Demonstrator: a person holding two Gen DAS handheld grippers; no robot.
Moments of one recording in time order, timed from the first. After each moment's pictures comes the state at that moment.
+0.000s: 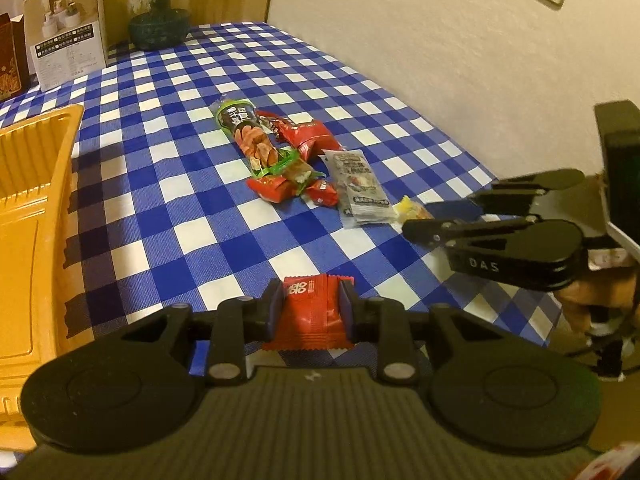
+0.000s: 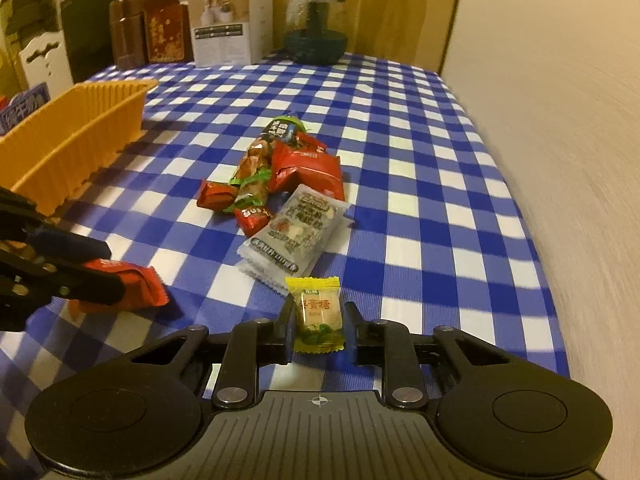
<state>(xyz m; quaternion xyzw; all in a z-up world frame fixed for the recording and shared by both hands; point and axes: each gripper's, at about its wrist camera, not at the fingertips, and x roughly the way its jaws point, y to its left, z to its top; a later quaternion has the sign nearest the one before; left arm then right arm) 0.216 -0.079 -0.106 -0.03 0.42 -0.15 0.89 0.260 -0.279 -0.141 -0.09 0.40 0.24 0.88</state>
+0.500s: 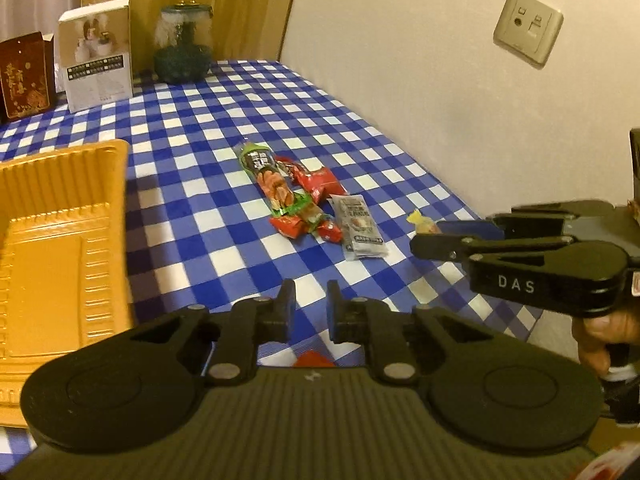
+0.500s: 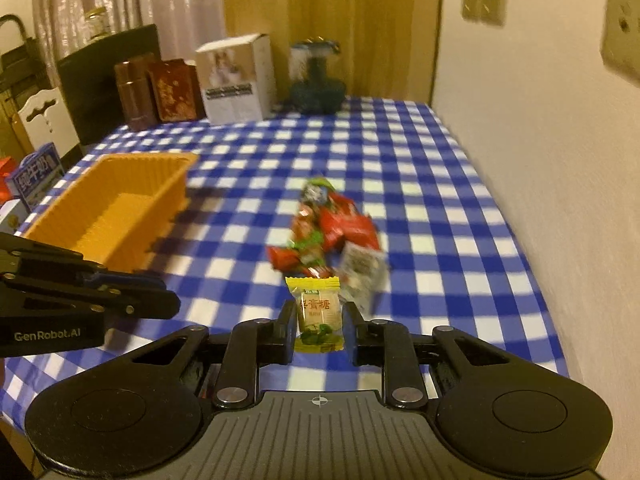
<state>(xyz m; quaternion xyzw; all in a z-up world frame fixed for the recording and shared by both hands) 0.187 -0.047 -0.060 -0.05 0.39 -0.14 0.91 0.217 -0.246 -0.064 -0.04 0.37 0.24 0.90</state>
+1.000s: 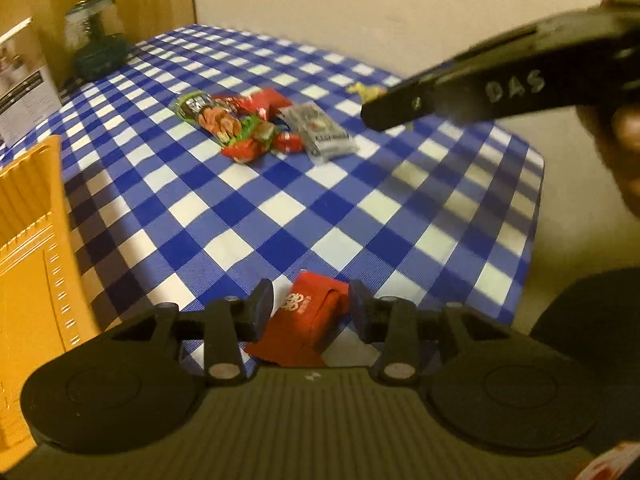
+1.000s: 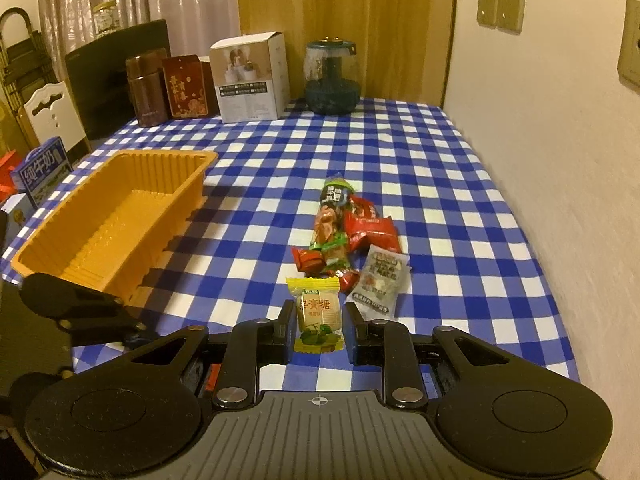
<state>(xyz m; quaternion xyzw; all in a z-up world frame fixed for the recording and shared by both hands) 0.180 -0.065 -0.111 0.10 0.42 -0.24 0.87 0.213 -0.237 -0.065 -0.04 0.38 0.24 0.89</state>
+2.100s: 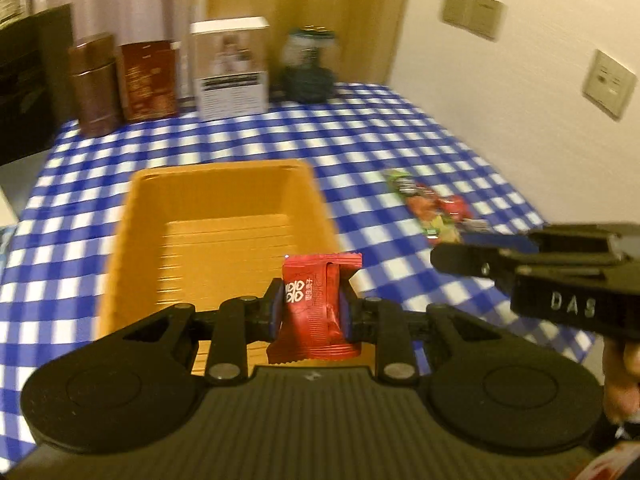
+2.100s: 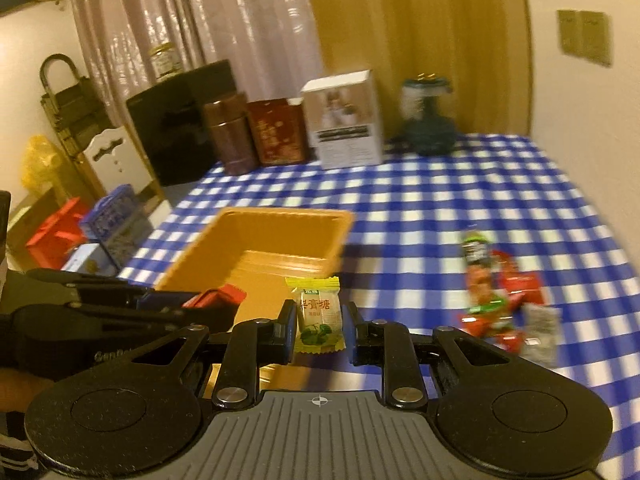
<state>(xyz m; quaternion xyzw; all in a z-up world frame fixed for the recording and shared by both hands) 0.168 0.092 -0.018 -0.05 0.38 -0.03 0.92 0.204 -0.109 -0.025 0.05 0.36 0.33 0.87</state>
